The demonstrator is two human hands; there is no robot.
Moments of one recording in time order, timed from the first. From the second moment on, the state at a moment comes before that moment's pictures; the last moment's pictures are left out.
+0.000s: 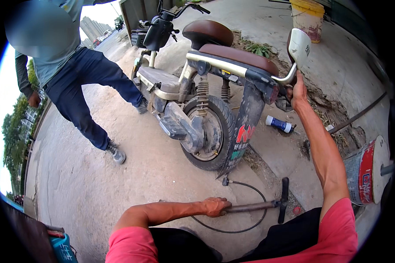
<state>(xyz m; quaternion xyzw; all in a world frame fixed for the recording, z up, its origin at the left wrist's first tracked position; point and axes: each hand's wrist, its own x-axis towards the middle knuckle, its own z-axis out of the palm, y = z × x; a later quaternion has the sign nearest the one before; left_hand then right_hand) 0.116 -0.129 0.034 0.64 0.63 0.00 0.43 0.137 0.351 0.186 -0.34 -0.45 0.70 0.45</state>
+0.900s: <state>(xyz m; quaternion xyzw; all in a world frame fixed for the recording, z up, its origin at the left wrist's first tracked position) 0.126 -0.051 0.244 0.76 0.51 0.10 0.39 0.153 0.194 0.318 0.04 -0.72 0.55 0.41</state>
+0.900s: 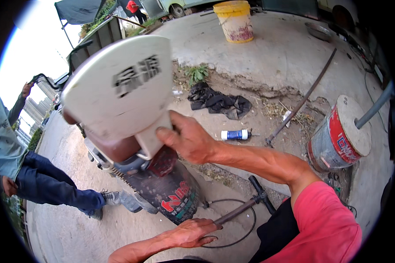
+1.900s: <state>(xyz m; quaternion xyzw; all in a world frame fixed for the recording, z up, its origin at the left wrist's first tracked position) 0.143 -0.085 0.302 0.64 0.64 0.01 0.43 0.159 0.075 0.303 0.23 -0.69 0.42 0.55</state>
